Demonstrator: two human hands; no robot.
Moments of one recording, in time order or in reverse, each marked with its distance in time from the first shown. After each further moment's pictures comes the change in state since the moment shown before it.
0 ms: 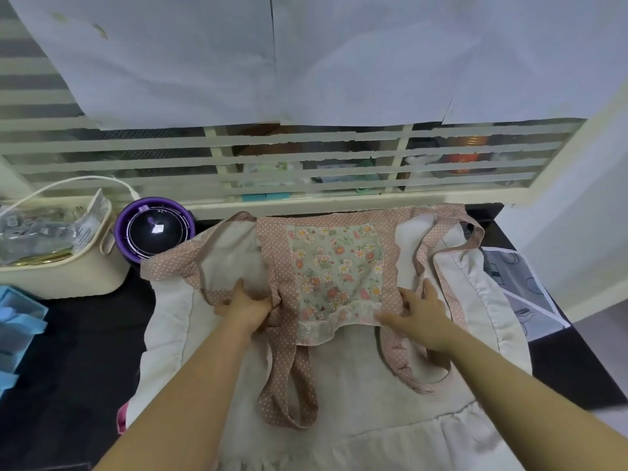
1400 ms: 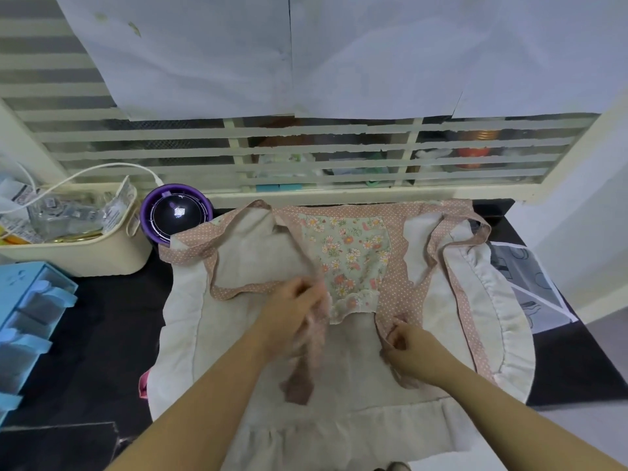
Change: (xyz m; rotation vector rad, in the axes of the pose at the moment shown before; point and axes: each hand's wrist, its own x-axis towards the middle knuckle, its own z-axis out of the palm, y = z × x) left_hand -0.098 0.013 0.015 -0.193 -0.311 0.311; right_hand -0.037 0.014 0.045 -0.061 -0.064 -0.160
